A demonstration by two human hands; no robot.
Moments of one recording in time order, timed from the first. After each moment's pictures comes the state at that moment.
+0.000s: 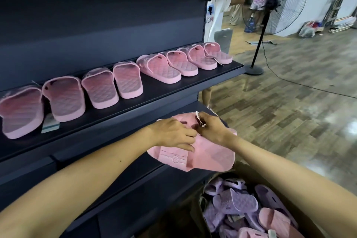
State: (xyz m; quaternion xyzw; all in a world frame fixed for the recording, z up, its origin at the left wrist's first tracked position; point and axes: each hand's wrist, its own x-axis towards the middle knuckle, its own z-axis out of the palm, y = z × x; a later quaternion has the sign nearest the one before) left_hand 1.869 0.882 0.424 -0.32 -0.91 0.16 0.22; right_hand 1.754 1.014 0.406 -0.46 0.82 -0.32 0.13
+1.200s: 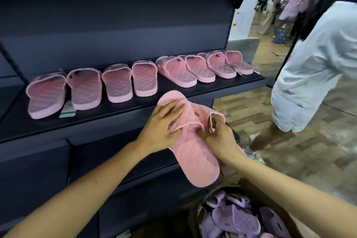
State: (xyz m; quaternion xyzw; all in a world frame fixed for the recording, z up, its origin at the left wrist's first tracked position) left_hand 1.912 0.888 0.424 0.17 -0.94 -0.14 0.26; right_hand 1.783 1.028 0.442 -0.42 0.78 -0.44 0.14
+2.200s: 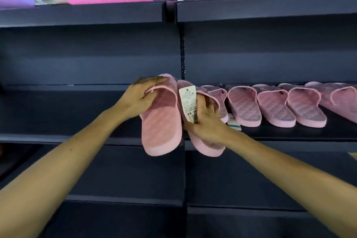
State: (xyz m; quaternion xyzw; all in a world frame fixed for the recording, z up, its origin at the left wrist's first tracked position) left_hand 2.327 0.683 0.534 0.39 -0.86 -0.05 0.33; right_hand 2.130 0.771 0.505 -0.72 0.60 -0.29 0.18
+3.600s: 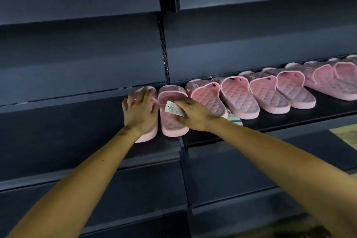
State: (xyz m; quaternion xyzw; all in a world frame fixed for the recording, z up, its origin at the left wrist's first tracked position) left_hand 2.297 0.613 0.471 0.53 -0.82 -0.02 0.23; right_hand 2.124 0.667 0.462 -0.75 0.63 -0.18 0.08
